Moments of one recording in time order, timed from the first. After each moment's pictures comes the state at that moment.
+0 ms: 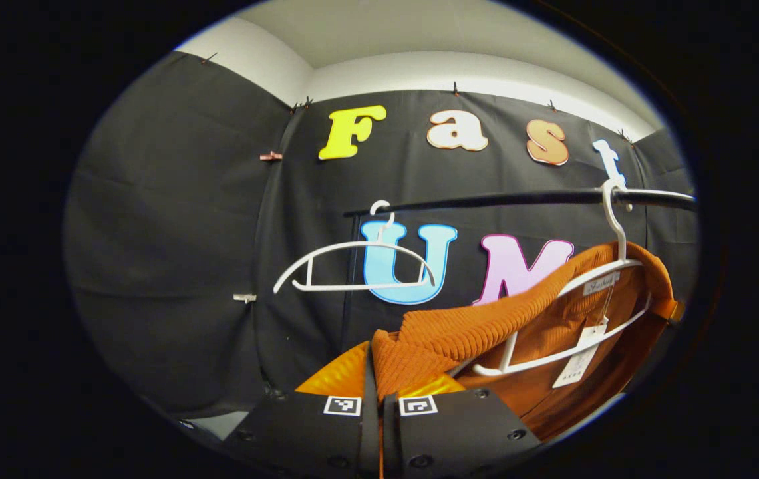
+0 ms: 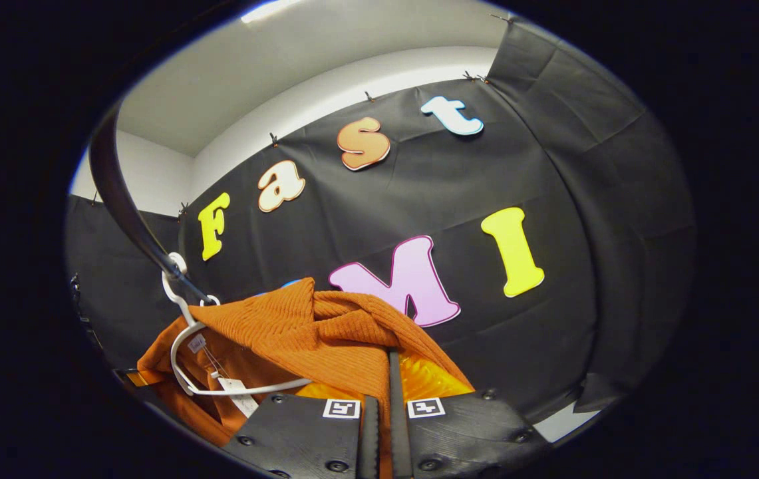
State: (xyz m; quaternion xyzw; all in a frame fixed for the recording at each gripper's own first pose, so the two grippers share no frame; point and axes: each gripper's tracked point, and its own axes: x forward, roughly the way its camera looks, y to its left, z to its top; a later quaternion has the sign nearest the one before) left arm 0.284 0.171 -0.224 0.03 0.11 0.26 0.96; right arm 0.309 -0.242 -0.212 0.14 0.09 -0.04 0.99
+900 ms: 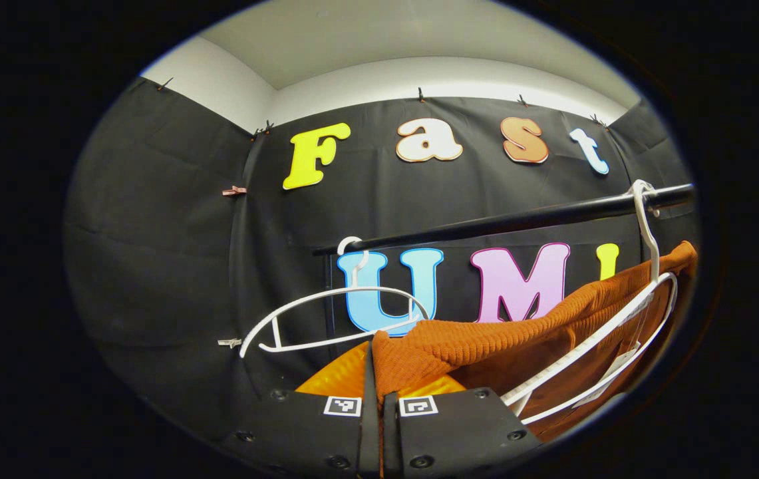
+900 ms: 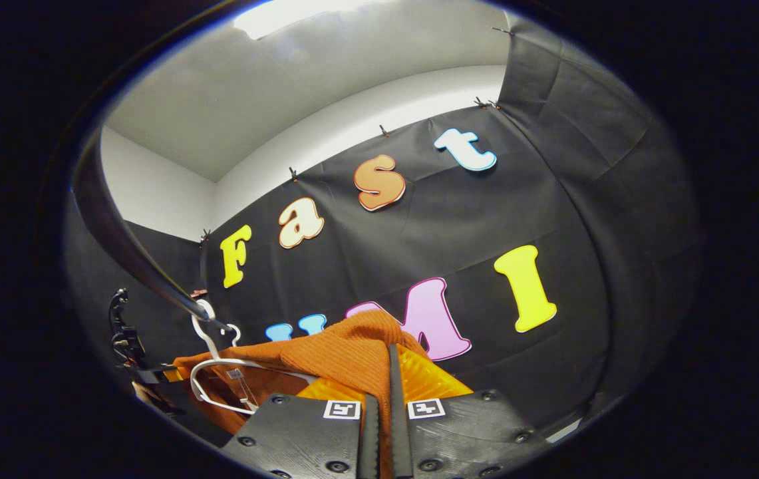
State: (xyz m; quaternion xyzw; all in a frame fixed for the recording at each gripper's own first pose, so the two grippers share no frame) left arm 0.372 0.184 -0.213 0.10 0.11 0.21 0.97; right arm 0.304 -0.263 -0.162 0.14 0.03 -0.01 0.99
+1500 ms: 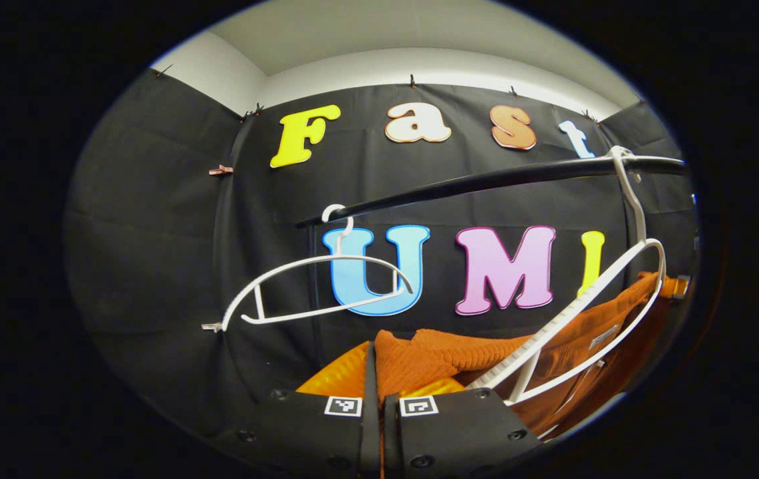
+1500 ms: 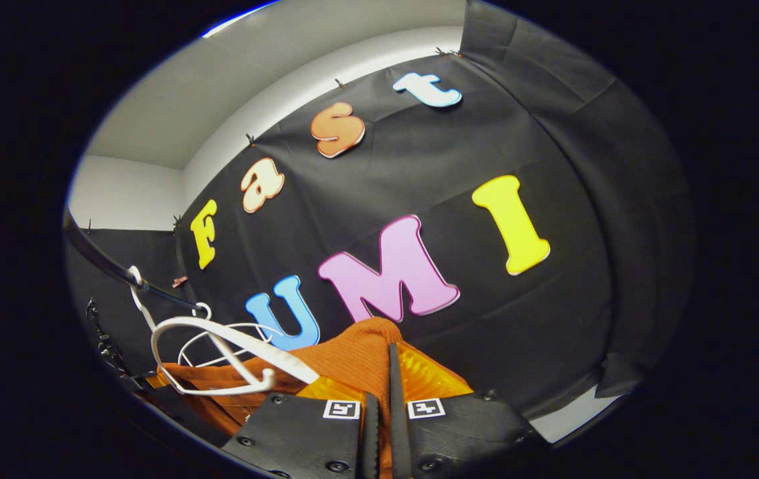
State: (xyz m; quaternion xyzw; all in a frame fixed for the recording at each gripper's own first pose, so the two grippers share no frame) left arm 0.351 0.184 -0.264 0.06 0.15 0.18 0.97; right arm 0.322 -0.286 -0.278 0.20 0.15 -0.03 0.97
